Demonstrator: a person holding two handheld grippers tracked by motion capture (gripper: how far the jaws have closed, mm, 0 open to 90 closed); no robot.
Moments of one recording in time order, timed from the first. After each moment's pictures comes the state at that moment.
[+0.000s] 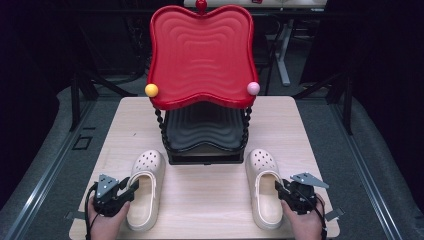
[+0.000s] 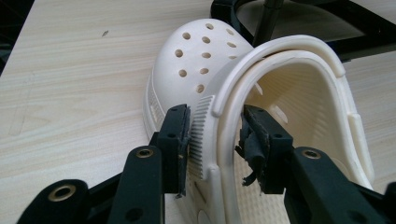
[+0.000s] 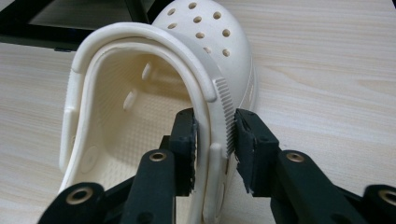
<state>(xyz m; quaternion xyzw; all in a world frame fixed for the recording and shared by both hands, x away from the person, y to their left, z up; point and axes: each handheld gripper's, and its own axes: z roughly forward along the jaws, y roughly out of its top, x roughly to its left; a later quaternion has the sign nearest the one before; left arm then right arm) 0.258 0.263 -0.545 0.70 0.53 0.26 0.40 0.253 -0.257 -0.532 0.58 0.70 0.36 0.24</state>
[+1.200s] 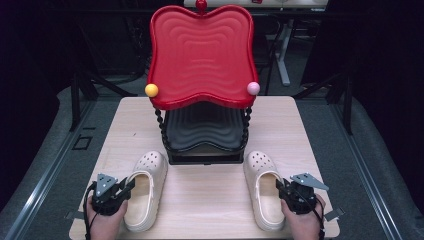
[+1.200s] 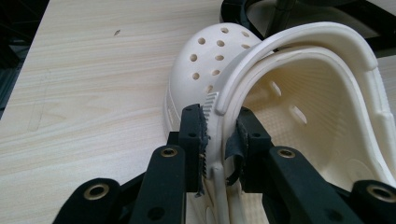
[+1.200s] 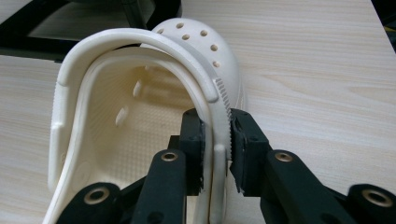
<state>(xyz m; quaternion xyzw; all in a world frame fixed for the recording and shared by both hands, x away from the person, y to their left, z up) 0.255 0.262 -0.536 0.70 0.53 0.27 0.39 0.248 -0.251 -0.527 0.58 0.68 0.37 0.26</state>
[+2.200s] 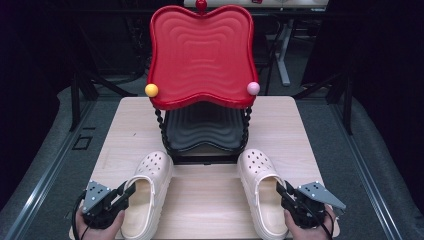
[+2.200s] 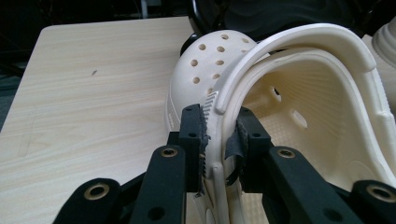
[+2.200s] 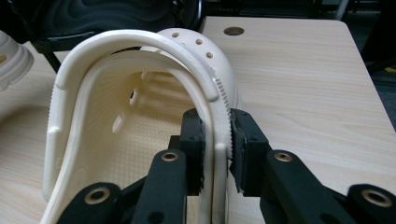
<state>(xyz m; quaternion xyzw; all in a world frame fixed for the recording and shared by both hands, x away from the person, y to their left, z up) 0.212 0.246 -0.489 0.69 0.50 0.27 0.45 0.200 -0.237 -0.476 0.54 0.67 0.43 0.28</state>
